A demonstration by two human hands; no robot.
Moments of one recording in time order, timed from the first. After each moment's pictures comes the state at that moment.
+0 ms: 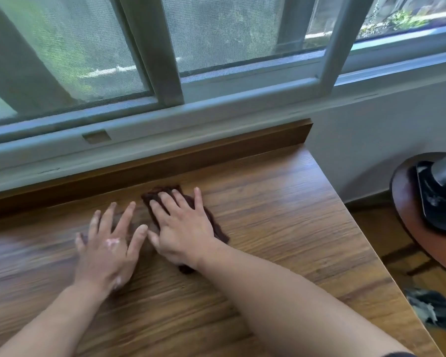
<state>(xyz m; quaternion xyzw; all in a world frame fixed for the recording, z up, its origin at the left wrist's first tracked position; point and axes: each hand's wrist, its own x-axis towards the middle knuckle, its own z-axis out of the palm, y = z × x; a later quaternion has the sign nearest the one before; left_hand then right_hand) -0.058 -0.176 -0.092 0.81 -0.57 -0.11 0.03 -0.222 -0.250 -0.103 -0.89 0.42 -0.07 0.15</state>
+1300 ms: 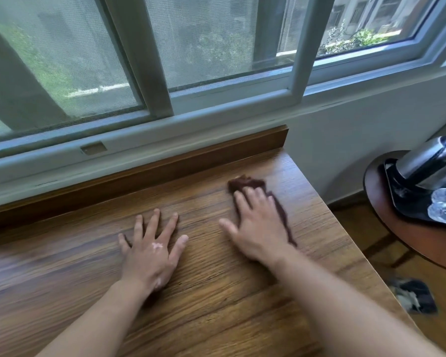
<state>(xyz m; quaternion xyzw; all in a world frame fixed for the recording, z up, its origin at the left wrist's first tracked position) -0.121 -0.181 -0.100 0.73 -0.66 -0.16 -0.06 -0.367 -0.236 -0.096 -0.77 0.63 -0.06 0.12</state>
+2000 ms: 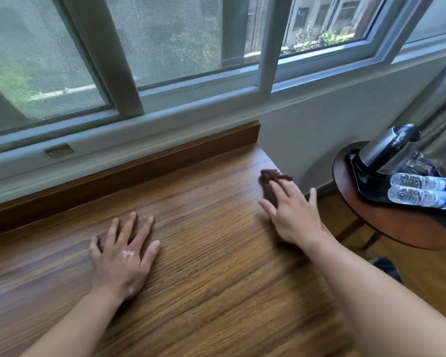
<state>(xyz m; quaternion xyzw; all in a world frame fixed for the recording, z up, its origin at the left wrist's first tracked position) -0.104 -0.175 -0.114 0.71 -0.69 -0.11 -0.03 -0.481 -0.230 -0.094 -0.68 0.73 -0.04 0.06</state>
